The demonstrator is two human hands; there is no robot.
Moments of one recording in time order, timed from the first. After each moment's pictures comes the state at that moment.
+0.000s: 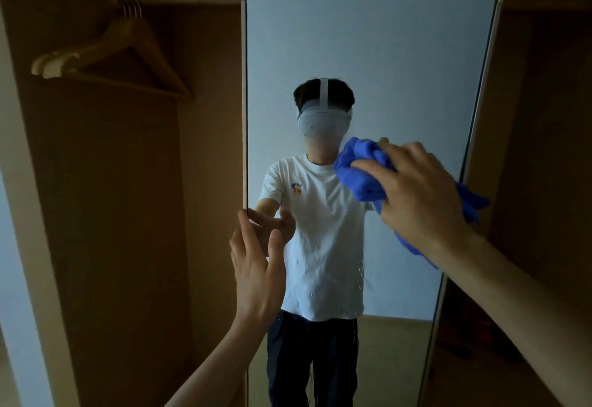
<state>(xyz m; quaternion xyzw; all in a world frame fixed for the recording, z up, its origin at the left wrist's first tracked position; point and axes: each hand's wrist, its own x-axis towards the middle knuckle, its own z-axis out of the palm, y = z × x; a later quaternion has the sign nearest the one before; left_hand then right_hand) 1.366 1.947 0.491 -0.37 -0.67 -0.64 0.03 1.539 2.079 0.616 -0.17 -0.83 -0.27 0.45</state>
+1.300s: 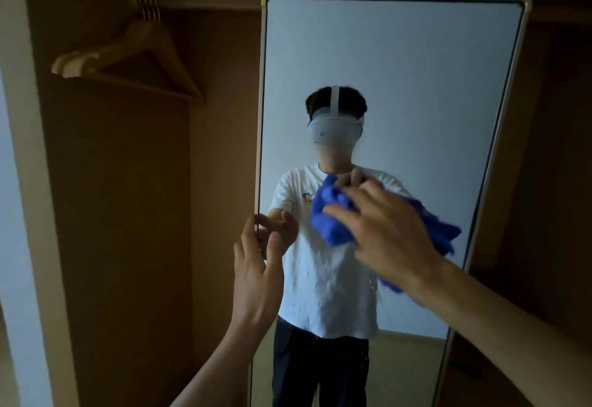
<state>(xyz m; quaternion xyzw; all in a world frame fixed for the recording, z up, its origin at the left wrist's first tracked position) 1.348 1.943 0.490 -0.36 -0.64 -0.67 0.03 1.505 2.051 0.594 -0.11 -0.87 -0.30 0.37</state>
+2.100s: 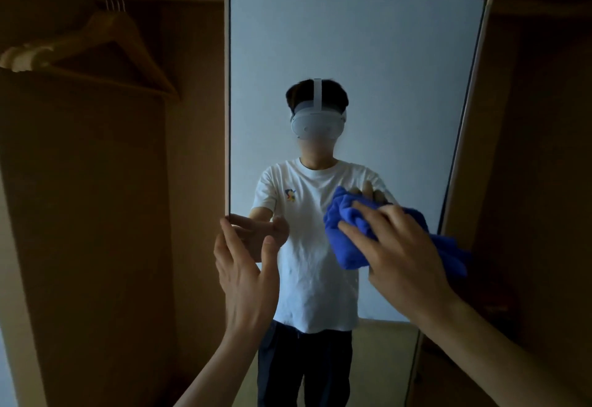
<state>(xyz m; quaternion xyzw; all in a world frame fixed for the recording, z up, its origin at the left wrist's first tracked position) 1.374 1.964 0.485 -0.33 -0.68 -0.65 0.06 1.553 2.088 0.542 -0.12 -0.84 -0.33 0.42</state>
